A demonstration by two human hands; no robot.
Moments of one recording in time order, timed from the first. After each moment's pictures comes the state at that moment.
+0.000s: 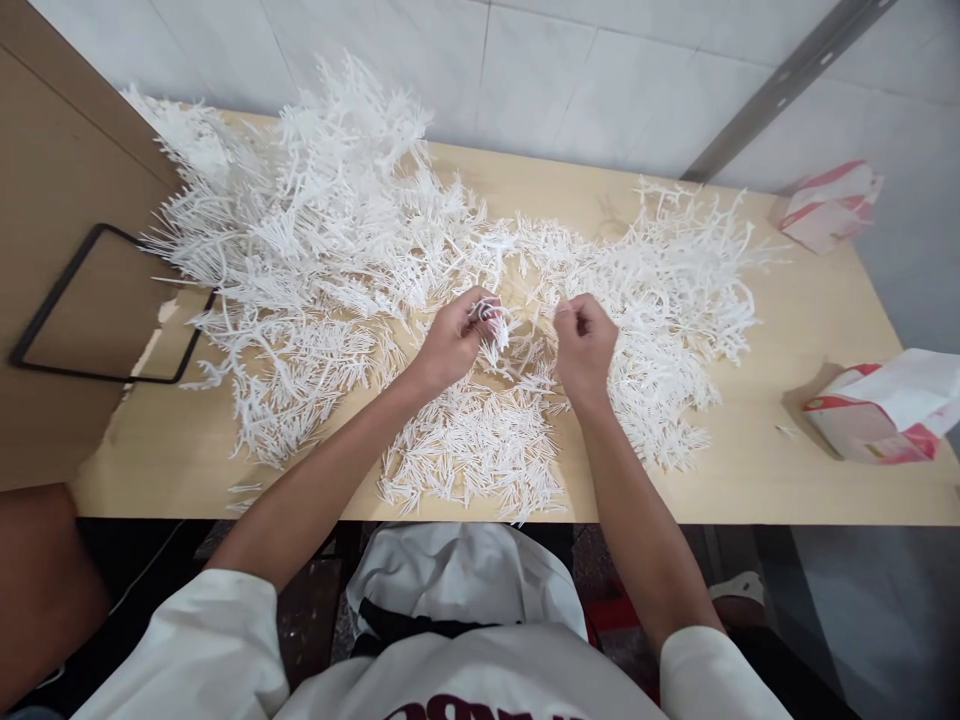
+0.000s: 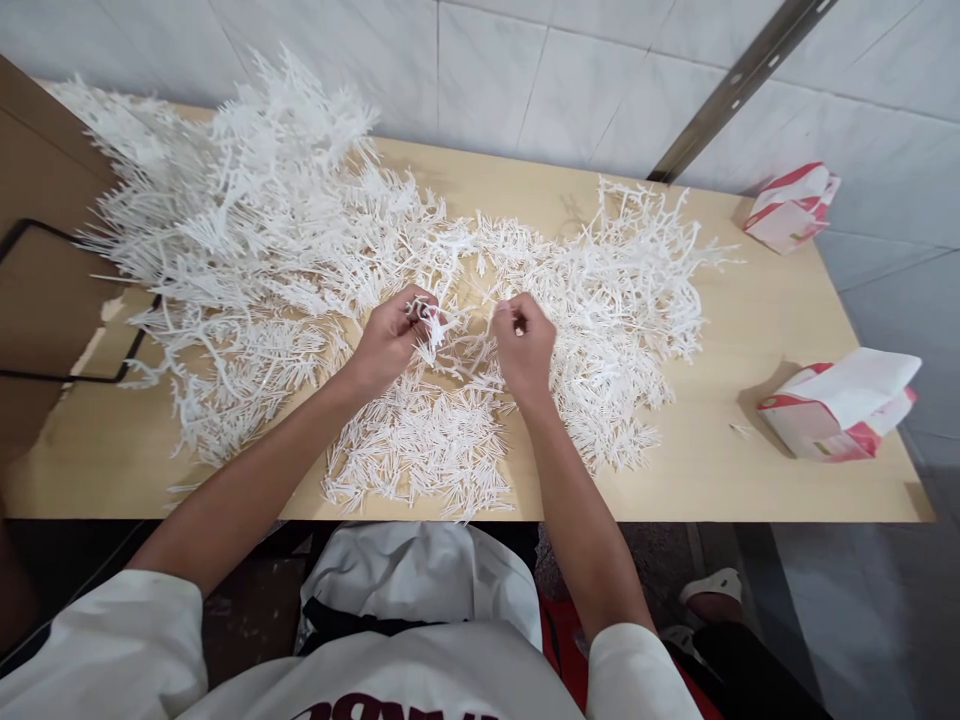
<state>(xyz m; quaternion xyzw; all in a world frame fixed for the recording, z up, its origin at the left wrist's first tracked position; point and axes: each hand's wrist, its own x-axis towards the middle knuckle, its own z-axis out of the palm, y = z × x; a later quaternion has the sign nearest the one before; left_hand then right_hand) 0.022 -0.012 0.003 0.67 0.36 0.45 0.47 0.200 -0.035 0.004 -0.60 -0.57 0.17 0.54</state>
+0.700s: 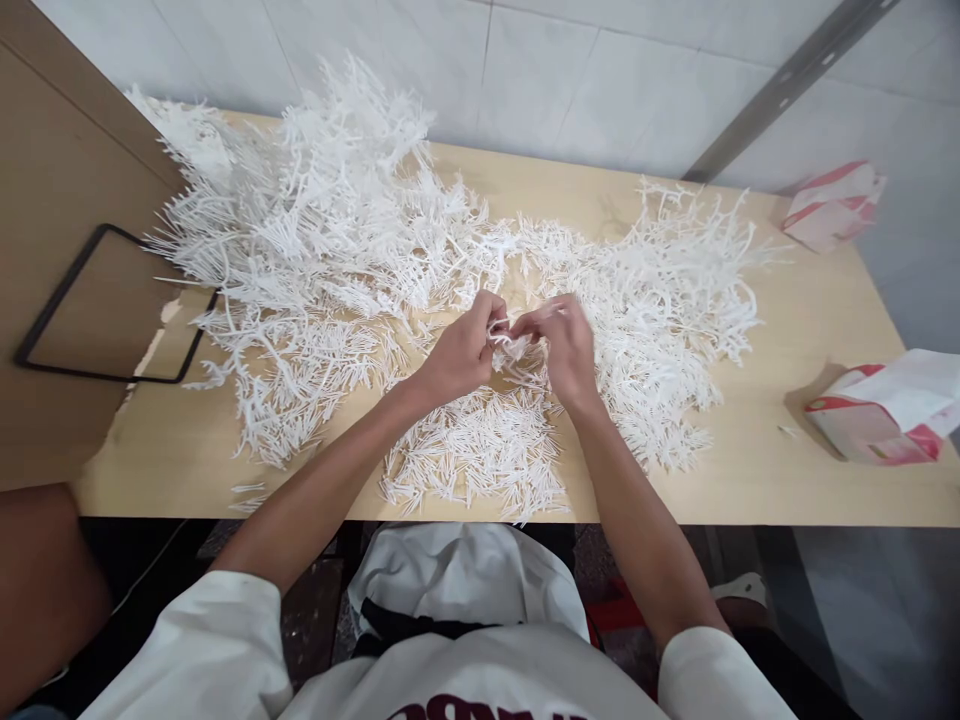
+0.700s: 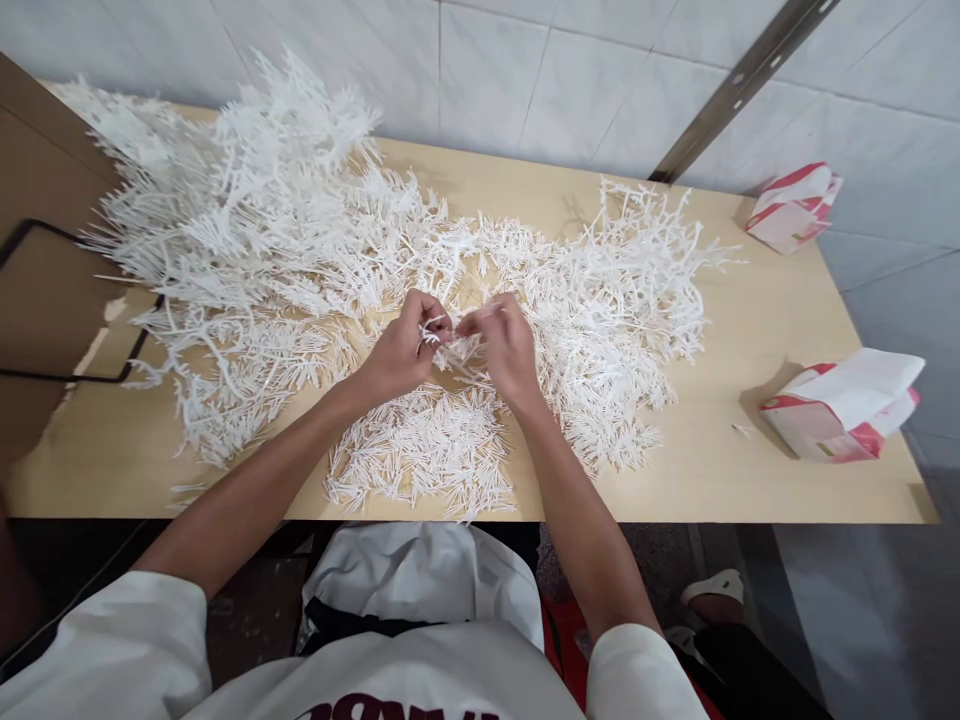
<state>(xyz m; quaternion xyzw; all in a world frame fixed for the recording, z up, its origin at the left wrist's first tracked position) 0.022 -0.020 -0.003 0.76 0.34 0.40 0.38 0.195 -0.038 0.002 -0.52 -0.62 0.30 0.50</state>
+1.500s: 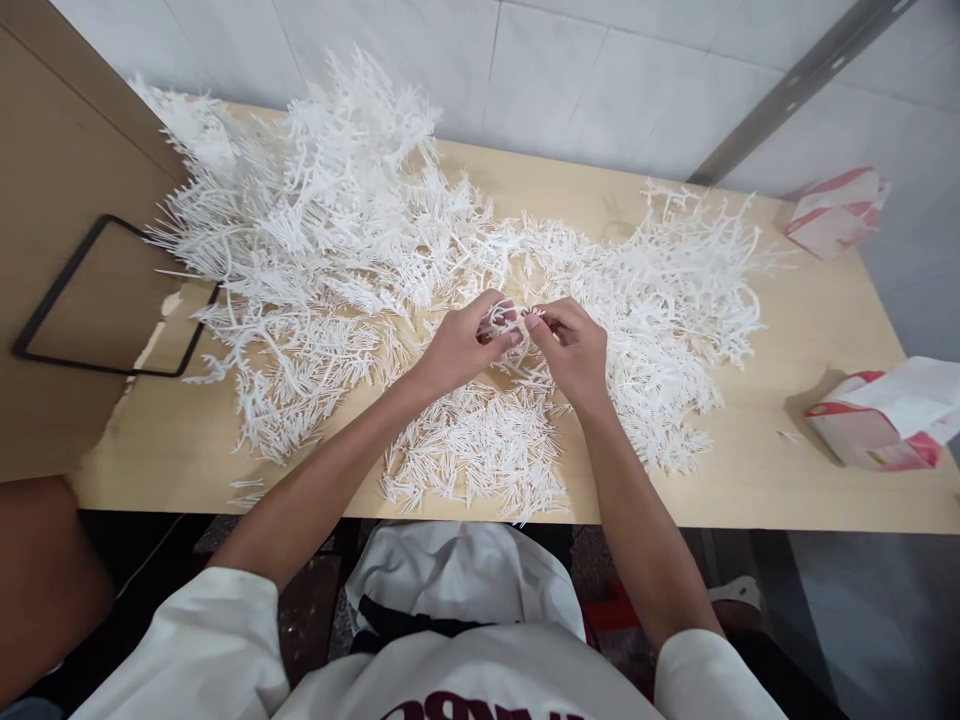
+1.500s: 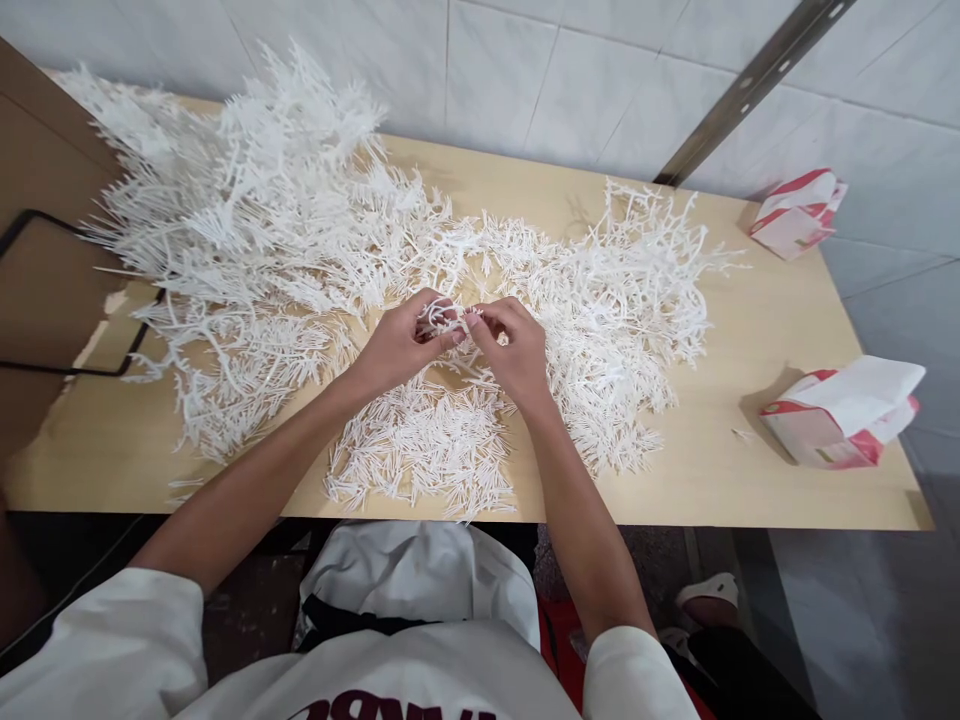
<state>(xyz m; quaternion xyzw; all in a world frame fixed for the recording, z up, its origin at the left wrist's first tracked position) 0.020 -0.021 0.015 0.72 0.42 0.37 0.42 0.193 -0.038 0.006 -0.54 -0.66 0.19 0.49</state>
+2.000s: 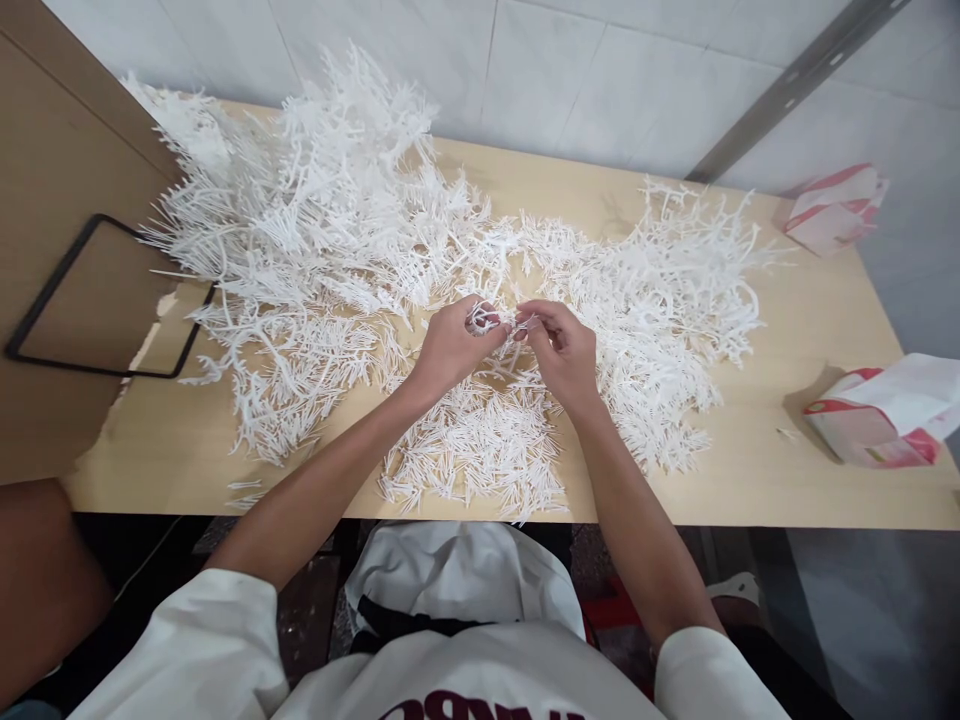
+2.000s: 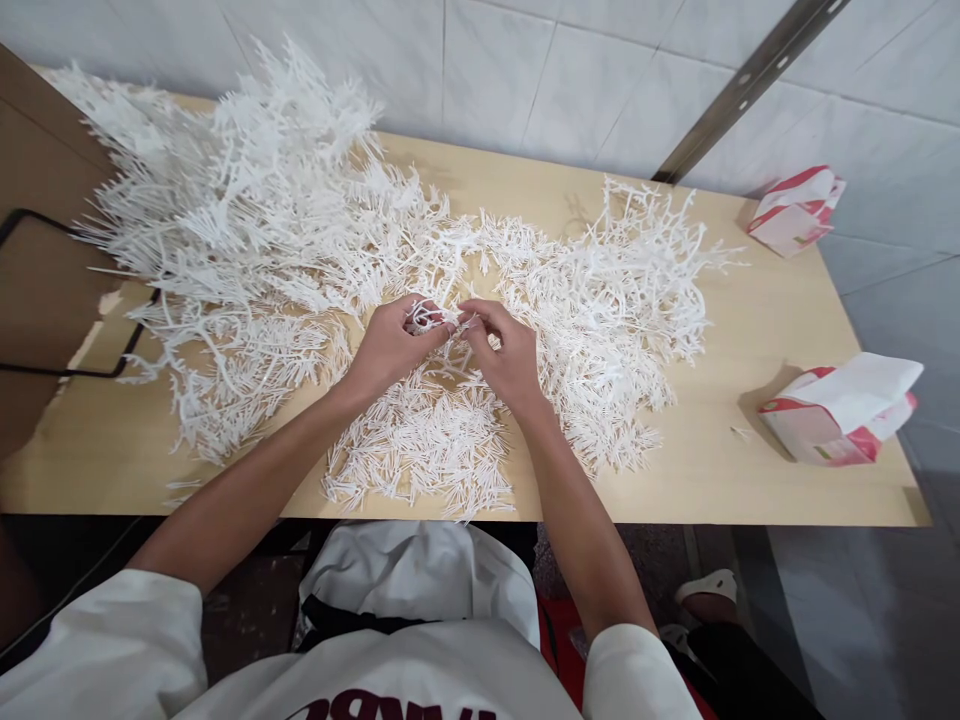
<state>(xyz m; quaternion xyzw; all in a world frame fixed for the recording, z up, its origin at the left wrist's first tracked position) 0.024 -0.022 0.017 0.64 0.51 0.39 0.41 0.188 -0.045 0.005 -0.52 -0.64 0.27 0.49</state>
